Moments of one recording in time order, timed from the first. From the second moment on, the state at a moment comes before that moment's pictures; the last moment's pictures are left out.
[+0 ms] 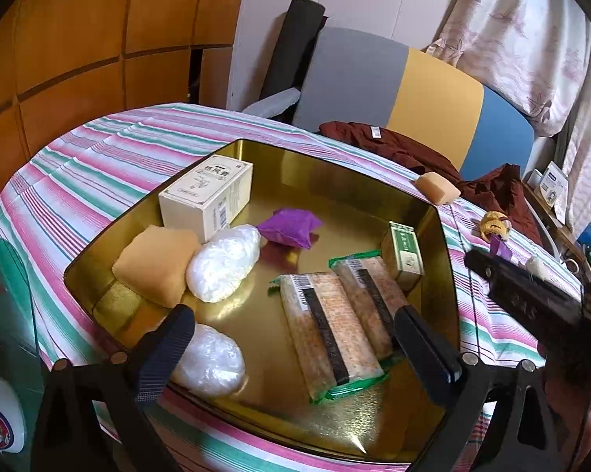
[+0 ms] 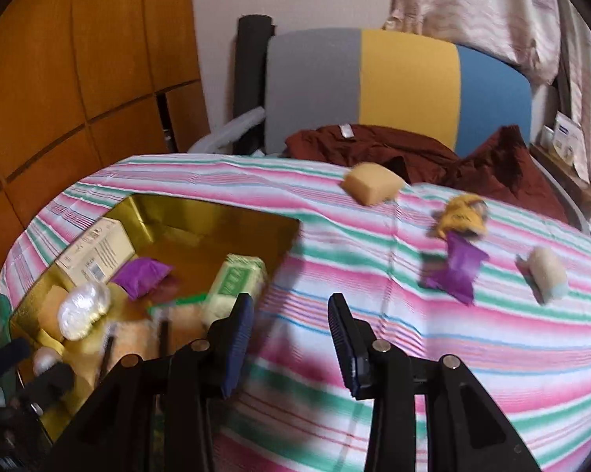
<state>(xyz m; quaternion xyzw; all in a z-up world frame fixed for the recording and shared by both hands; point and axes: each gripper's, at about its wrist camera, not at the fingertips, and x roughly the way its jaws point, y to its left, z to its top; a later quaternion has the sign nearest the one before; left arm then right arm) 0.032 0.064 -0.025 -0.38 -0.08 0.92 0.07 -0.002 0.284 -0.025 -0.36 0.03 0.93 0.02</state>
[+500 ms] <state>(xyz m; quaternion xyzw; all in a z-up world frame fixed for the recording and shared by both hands) 0.050 0.088 -0.012 -0.36 -0.07 0.92 0.12 0.035 0.345 -0.048 -0.40 0.05 0.91 0.09</state>
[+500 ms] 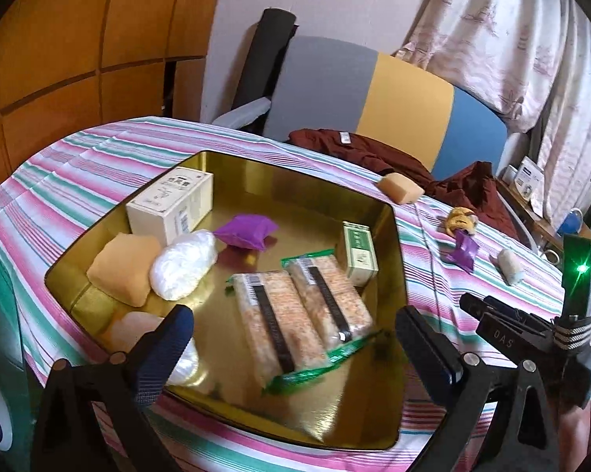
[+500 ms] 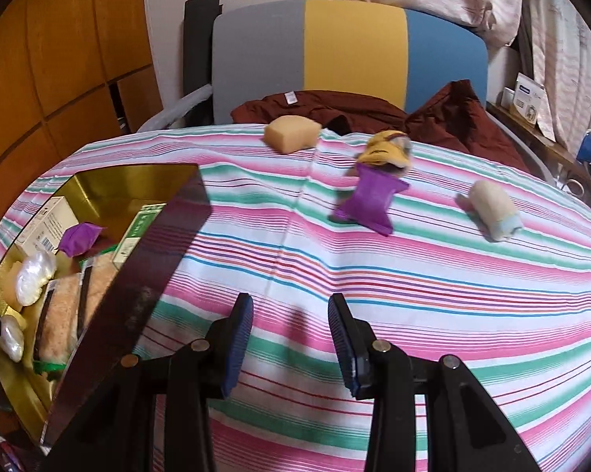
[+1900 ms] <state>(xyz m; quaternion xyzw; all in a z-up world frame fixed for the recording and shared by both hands) 0.097 0.237 -0.016 -0.38 0.07 0.88 0.27 0.012 0.560 -0.039 -0.37 0.08 0.91 0.19</state>
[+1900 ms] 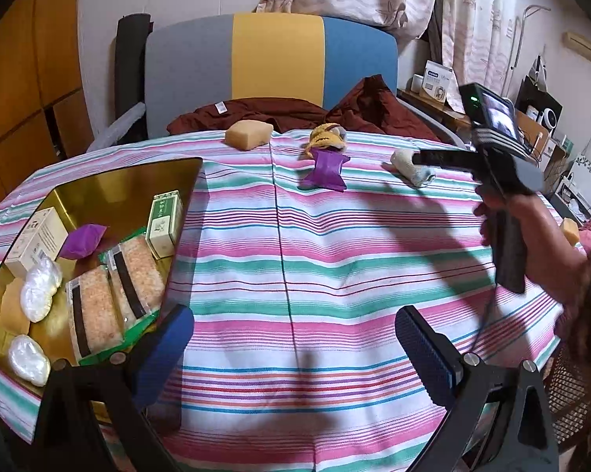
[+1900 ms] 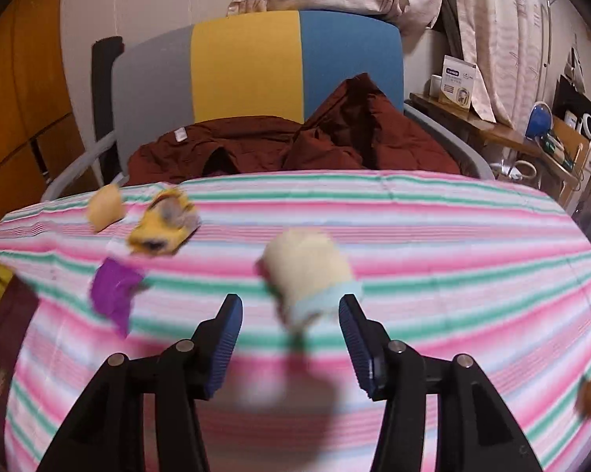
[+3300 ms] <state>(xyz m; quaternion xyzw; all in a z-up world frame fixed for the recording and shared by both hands) 0.007 0.297 -0.008 -0.42 0.05 0.88 0.23 0.038 0.563 -0.057 -0.37 0.07 0.90 0.20</state>
